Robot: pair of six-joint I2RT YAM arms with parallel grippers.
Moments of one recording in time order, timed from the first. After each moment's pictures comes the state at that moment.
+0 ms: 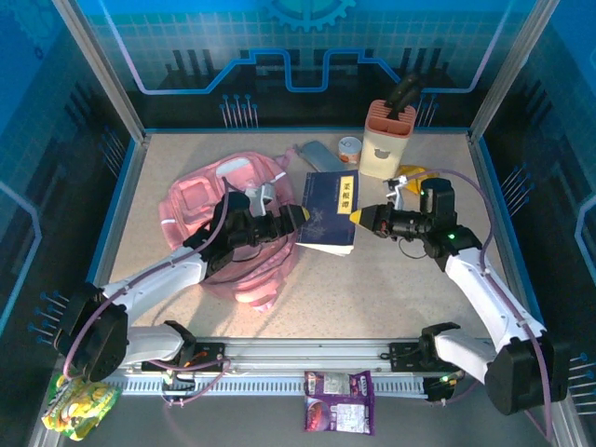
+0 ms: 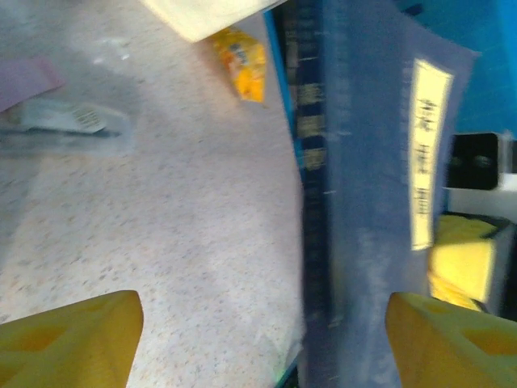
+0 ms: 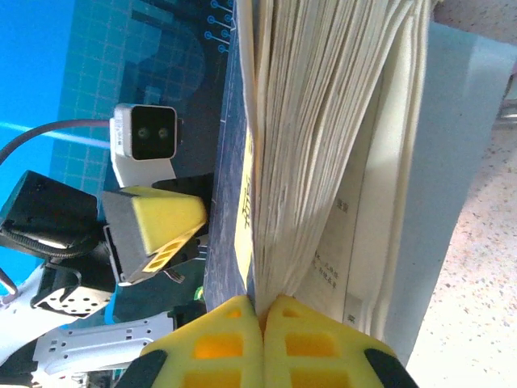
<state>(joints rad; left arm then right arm) -0.54 1.25 0.71 0.22 0.44 -1.00 0.20 1.07 0.80 -0.26 -0.90 0.76</state>
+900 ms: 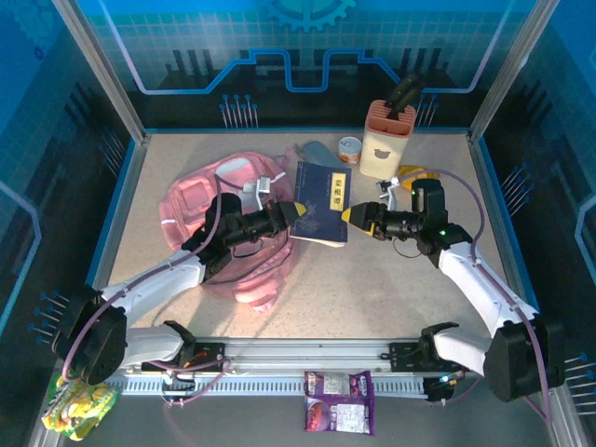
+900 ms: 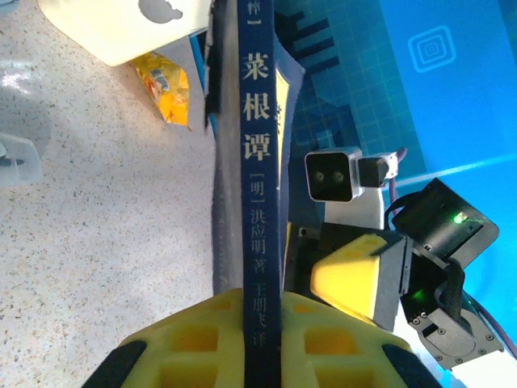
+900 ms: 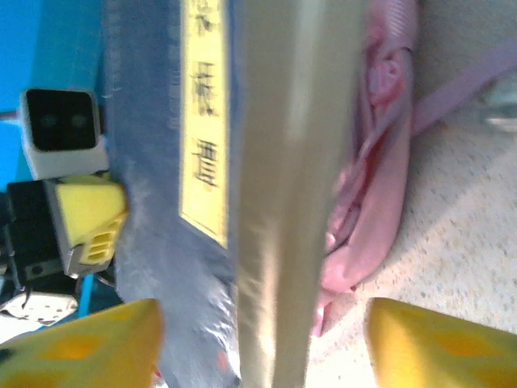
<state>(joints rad) -0.54 1.22 0.69 0.40 0.47 -1.13 0.22 1.12 0.78 -0.25 -0.85 0.69</state>
